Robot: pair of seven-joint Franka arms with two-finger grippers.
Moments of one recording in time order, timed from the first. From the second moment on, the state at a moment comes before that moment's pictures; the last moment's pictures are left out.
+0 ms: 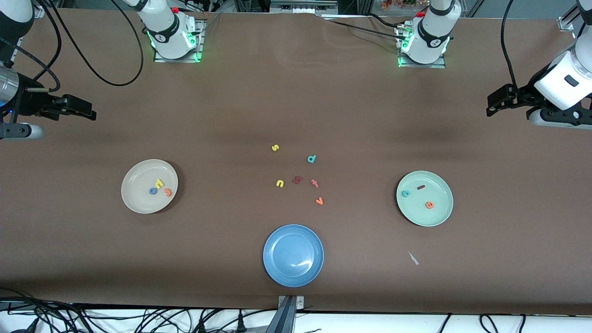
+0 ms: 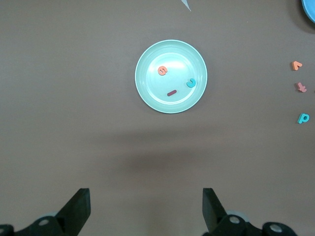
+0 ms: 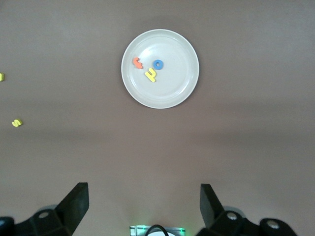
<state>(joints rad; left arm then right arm) -0.07 -0.03 0.03 -1.68 -0.01 1.59 0.02 0.09 0.09 -0.11 -1.57 0.04 1.50 -0.02</state>
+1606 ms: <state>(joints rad) -0.08 -0.03 0.03 -1.67 -0.01 1.57 0.02 0.10 0.09 -0.08 -1.57 -0.02 1.52 -0.03</state>
